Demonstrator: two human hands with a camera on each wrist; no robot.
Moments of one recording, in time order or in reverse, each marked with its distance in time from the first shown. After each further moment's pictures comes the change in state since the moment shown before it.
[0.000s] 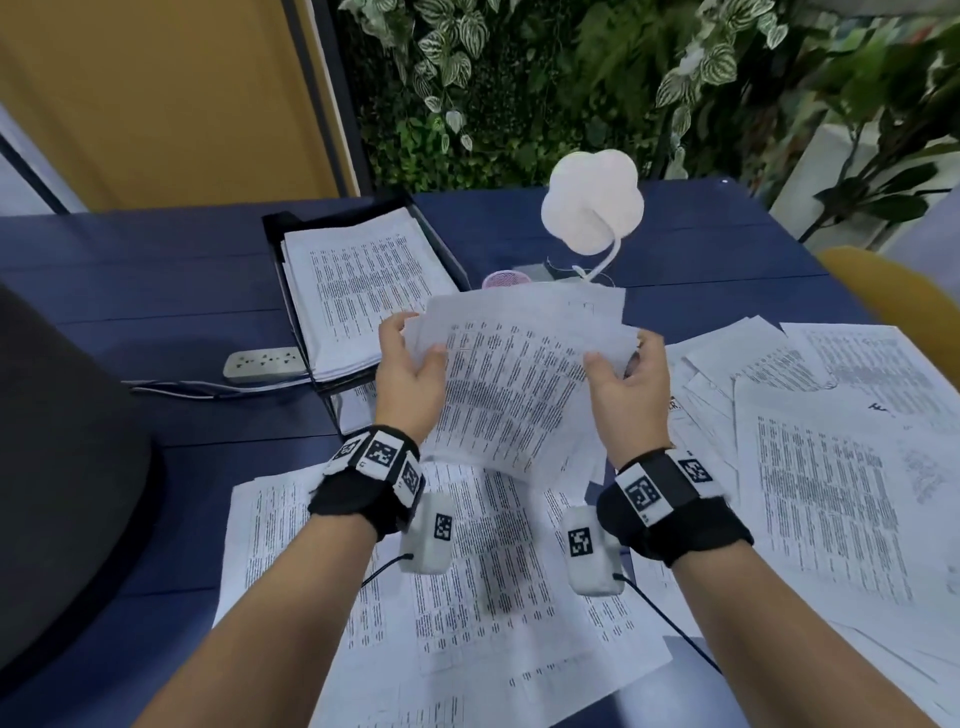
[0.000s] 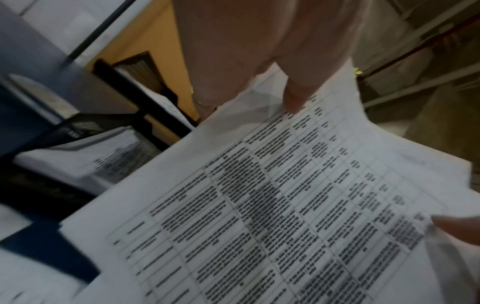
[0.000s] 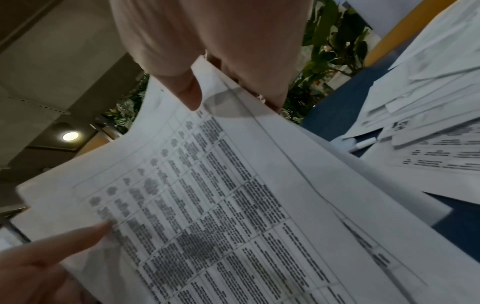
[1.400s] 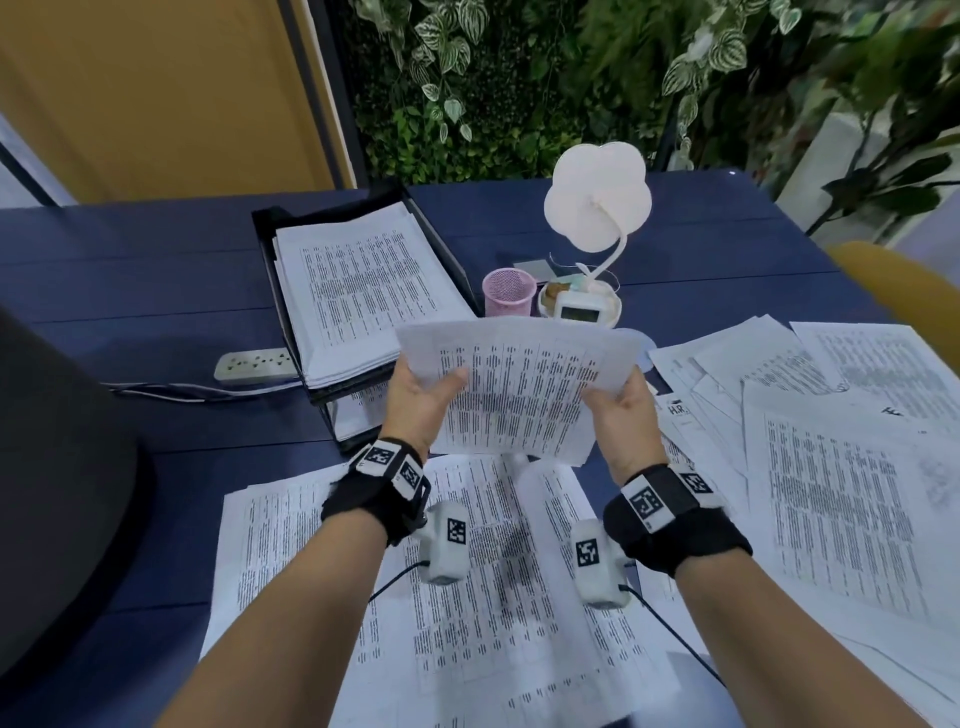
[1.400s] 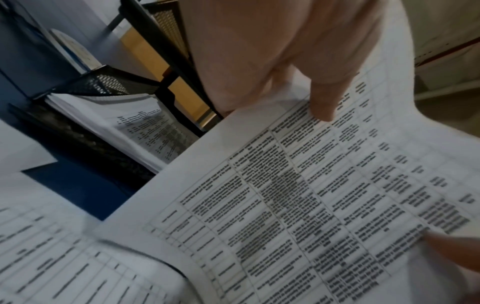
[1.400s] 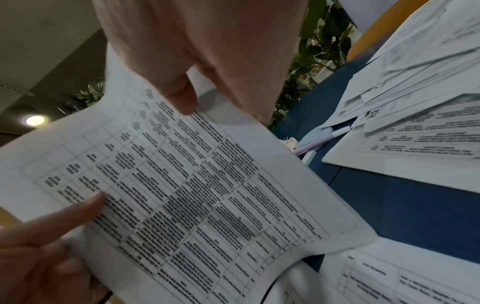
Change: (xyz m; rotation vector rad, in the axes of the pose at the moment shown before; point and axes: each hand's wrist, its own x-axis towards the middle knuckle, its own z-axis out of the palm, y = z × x) left_hand 0.014 -0.031 0.017 -0.375 -0.109 -0.287; right_hand 0.012 0.030 0.003 0.051 -0.177 0.204
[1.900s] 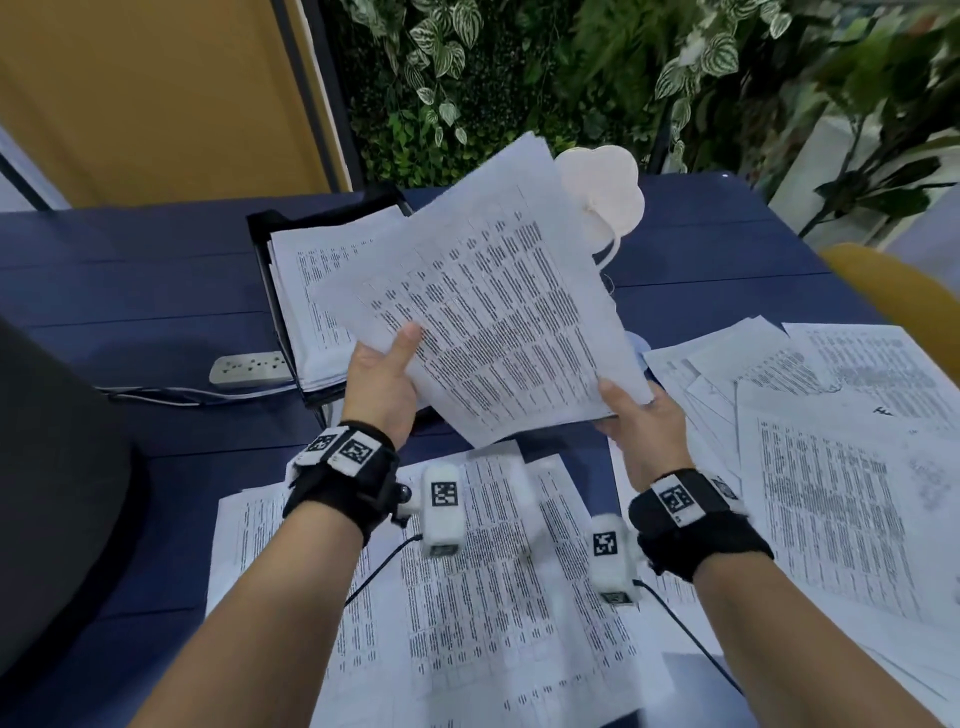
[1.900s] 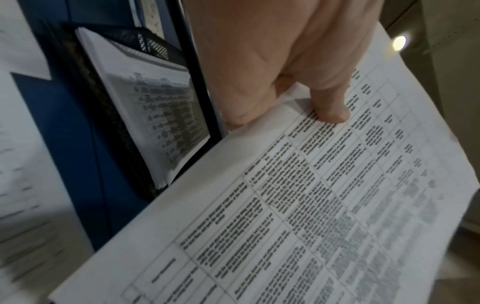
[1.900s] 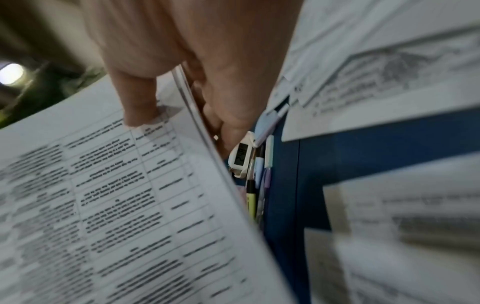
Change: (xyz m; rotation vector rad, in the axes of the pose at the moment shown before) left_hand 0.006 0.032 -0.011 -0.348 -0.068 0.053; right_hand 0.010 0.013 -0.030 0.209 0.095 0.147
